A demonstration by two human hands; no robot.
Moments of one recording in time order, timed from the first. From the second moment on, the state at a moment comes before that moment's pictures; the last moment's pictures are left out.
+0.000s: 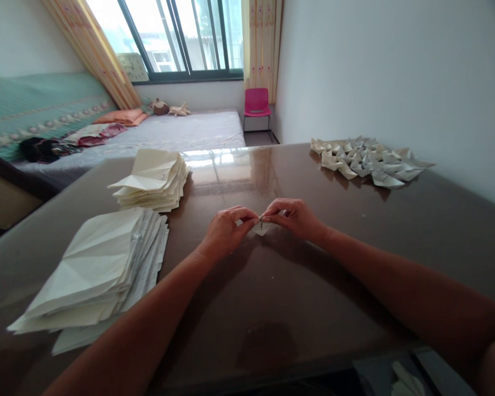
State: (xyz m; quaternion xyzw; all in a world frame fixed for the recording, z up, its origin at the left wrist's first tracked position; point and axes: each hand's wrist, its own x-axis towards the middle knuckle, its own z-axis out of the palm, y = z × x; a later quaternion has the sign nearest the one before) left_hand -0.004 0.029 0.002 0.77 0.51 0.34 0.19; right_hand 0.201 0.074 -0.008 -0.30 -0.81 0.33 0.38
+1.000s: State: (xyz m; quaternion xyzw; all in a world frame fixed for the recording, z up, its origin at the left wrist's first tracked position) left_hand -0.018 0.044 -0.005 0.62 0.56 0.46 0.30; right_hand 0.208 0.090 -0.015 -0.36 -0.75 0.37 0.42
